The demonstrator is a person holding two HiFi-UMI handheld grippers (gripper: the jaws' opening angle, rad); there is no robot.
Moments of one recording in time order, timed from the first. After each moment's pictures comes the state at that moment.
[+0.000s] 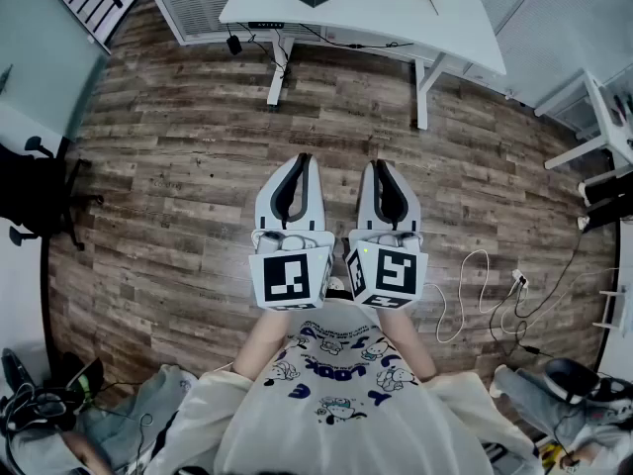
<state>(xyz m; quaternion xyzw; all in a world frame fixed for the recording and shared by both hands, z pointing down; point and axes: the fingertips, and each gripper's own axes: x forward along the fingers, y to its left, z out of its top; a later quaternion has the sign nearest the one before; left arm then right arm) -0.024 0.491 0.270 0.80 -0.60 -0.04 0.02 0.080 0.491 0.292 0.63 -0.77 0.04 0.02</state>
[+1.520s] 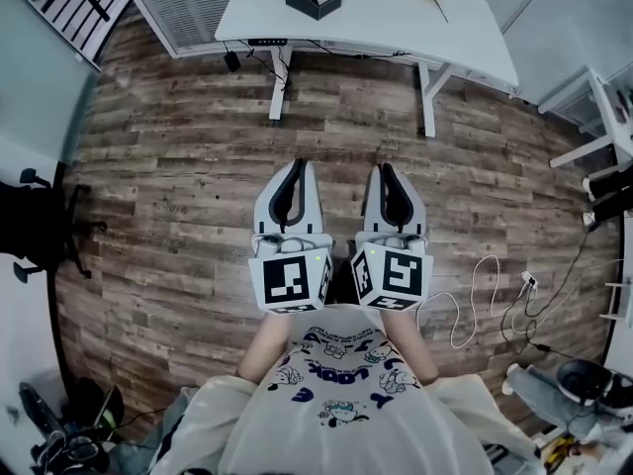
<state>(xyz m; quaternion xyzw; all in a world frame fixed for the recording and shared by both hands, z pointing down) -0.080 0.364 0.298 0.81 -0.59 -0.02 0.04 0.040 0.371 0.314 0.66 -0.75 0.06 0.02</state>
